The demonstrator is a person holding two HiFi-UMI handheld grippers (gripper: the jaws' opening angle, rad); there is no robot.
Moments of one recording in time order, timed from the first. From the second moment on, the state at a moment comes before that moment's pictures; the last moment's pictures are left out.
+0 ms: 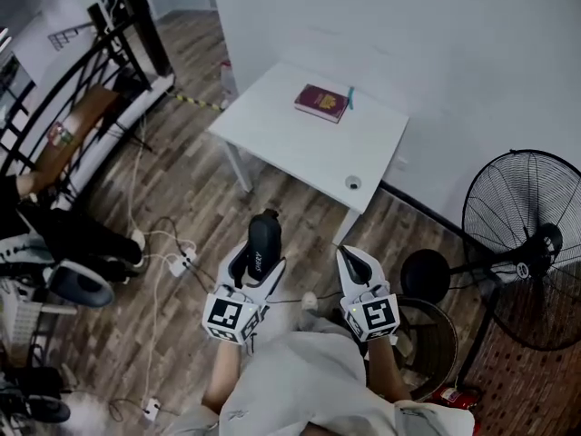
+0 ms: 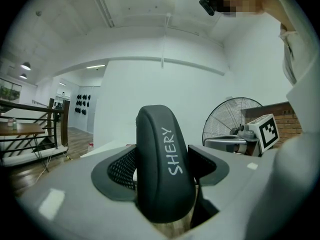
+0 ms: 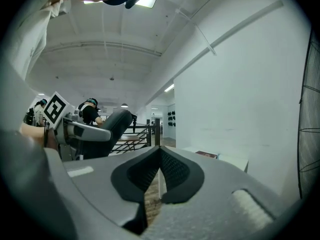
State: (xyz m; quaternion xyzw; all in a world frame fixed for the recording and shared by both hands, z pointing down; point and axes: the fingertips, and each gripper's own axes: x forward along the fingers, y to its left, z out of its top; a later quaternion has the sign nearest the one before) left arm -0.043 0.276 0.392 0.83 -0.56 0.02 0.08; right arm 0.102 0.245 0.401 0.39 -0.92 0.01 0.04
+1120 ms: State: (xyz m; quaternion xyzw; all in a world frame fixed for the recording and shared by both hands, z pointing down) left arm -0.046 0.103 0.390 0.81 -0.58 0.03 0.07; right arm 0.095 0.063 0.402 0.36 -0.93 0.02 0.04
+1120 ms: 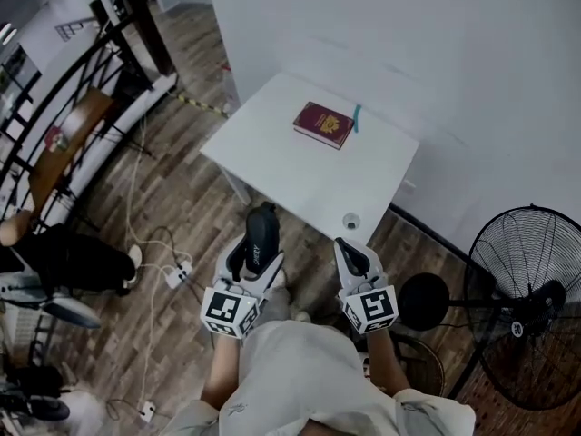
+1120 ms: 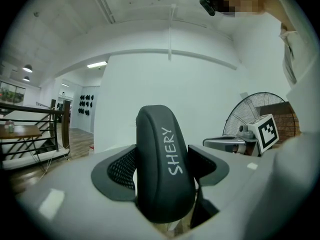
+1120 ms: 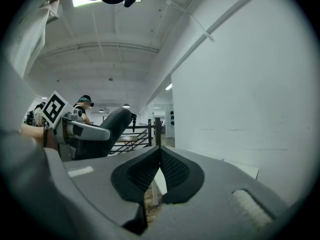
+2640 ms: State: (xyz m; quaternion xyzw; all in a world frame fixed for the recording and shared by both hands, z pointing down) left arm -0.167 -0.176 0.413 0.85 -0.51 0.03 0.09; right arm -0.024 -0.177 0.412 0.44 -0.89 0.04 0.08
